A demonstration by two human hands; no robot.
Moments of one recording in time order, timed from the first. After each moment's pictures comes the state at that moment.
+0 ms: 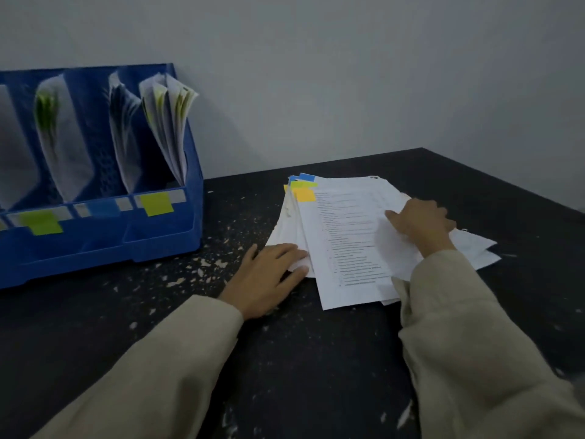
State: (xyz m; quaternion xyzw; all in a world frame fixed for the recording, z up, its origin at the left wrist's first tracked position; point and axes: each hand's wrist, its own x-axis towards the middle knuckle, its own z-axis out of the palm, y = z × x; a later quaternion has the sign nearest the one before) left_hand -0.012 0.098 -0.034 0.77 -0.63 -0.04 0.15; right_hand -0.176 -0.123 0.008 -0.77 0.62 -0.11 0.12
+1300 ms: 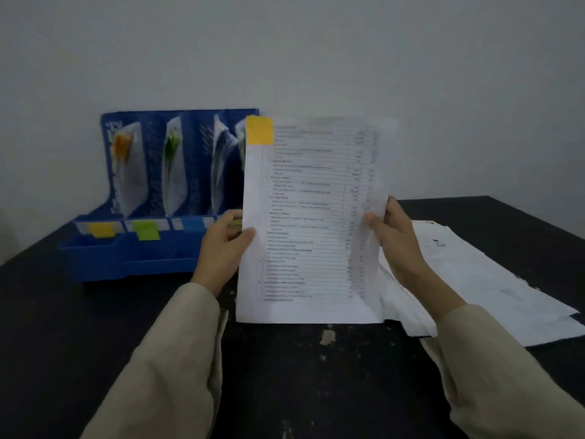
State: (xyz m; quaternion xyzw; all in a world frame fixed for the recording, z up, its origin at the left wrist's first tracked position) left_hand 0.063 0.167 0.032 0.67 -0.35 -0.05 0.65; right_hand -0.097 -0.026 0.037 -0.68 0.13 -0.43 0.58
